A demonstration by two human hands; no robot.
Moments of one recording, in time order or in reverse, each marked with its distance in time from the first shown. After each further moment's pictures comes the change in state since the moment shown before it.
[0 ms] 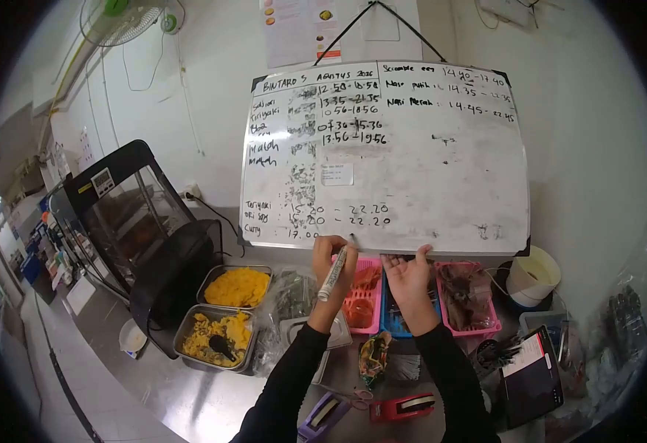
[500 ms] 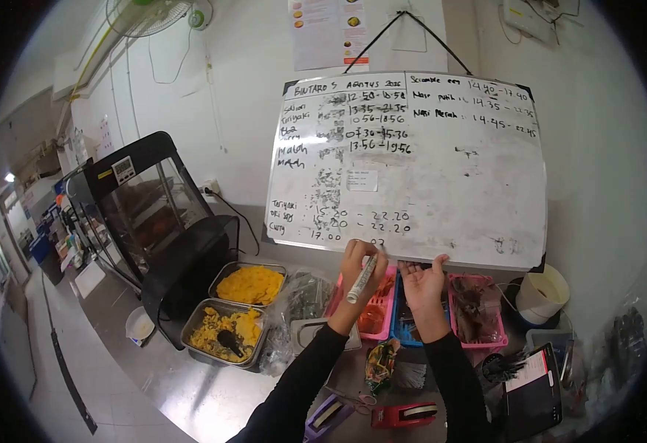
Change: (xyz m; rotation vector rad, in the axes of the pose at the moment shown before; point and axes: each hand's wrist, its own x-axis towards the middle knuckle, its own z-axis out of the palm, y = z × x) left_hand 0.002 0.008 0.007 0.079 -0.032 0.065; right_hand 0.006 0.002 -0.006 -0.023 -0.032 0.004
